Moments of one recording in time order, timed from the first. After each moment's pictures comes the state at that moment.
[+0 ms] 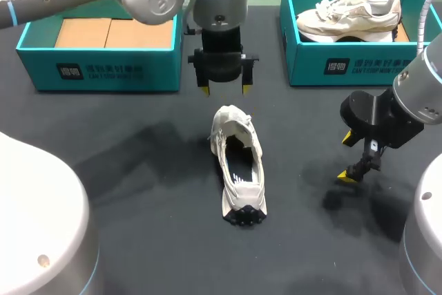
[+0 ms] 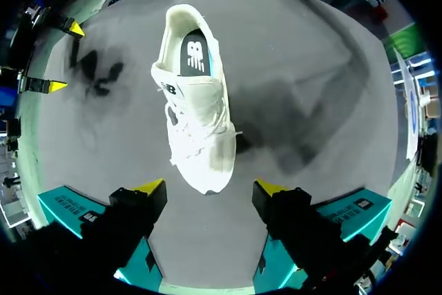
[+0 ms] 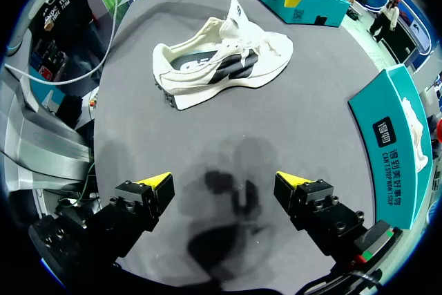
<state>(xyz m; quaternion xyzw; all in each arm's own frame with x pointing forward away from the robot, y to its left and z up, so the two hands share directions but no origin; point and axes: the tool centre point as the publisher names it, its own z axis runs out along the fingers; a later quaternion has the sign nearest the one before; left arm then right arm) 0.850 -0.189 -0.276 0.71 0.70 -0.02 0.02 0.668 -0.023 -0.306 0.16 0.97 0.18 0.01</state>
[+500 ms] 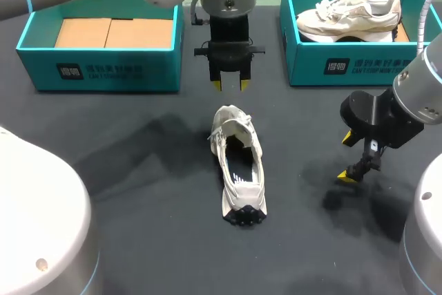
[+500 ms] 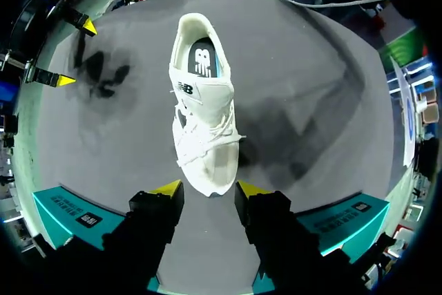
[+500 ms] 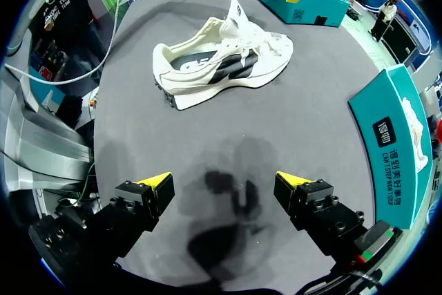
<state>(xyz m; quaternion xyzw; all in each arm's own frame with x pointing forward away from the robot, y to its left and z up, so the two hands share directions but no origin) 0.848 -0.199 -0.273 0.70 0.71 -0.04 -0.02 0.668 -0.023 -0.306 0.16 0.97 0.18 0.01</state>
